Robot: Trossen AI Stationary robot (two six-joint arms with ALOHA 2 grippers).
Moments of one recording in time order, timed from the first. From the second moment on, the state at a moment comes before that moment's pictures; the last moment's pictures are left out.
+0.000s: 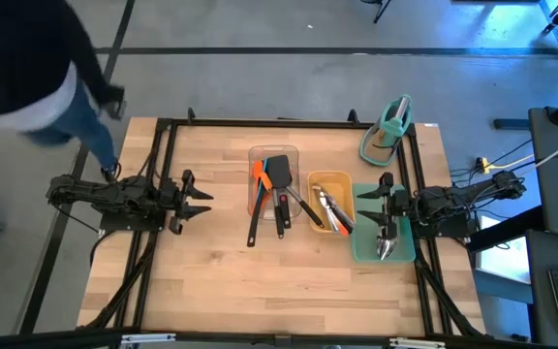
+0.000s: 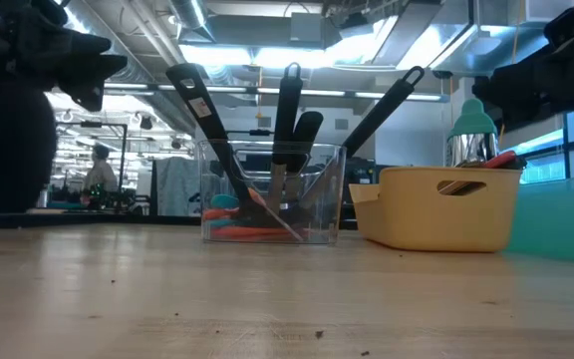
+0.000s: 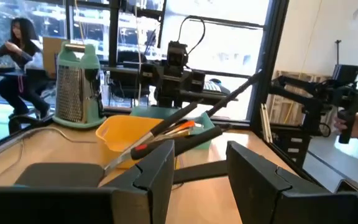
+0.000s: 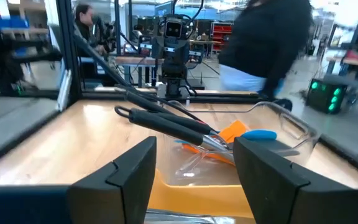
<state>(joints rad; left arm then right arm) -0.12 0.00 0.01 0.10 -0.09 -0.12 0.34 0.07 0.01 0.06 0.35 -0.04</state>
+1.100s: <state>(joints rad) -0.12 0.03 0.01 0.03 -0.12 -0.12 0.34 0.07 0.01 0.07 0.46 0.19</state>
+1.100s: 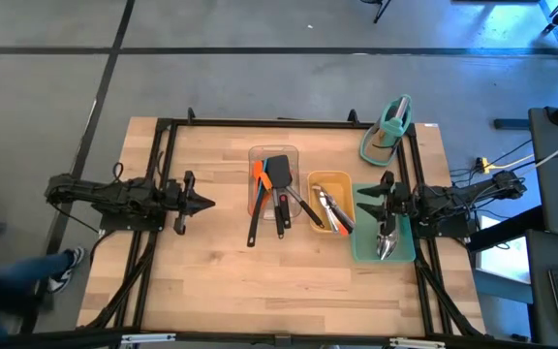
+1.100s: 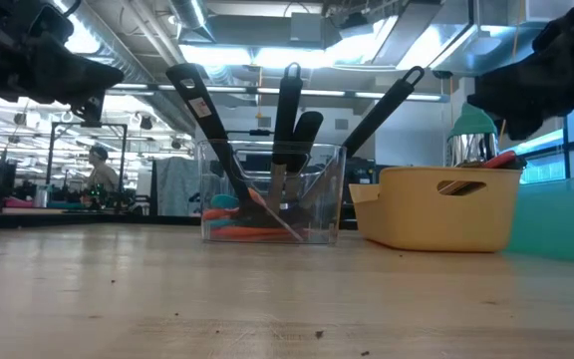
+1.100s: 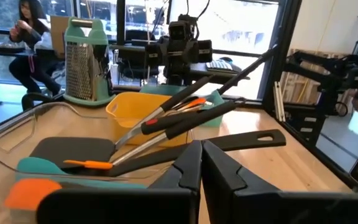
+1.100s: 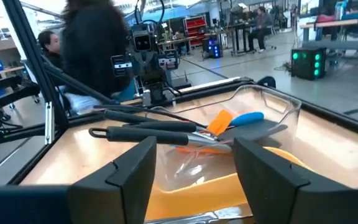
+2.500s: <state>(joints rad) -0.12 0.04 0.01 0.03 -0.14 -0.10 0.33 0.18 0.01 0.07 0.55 0.27</state>
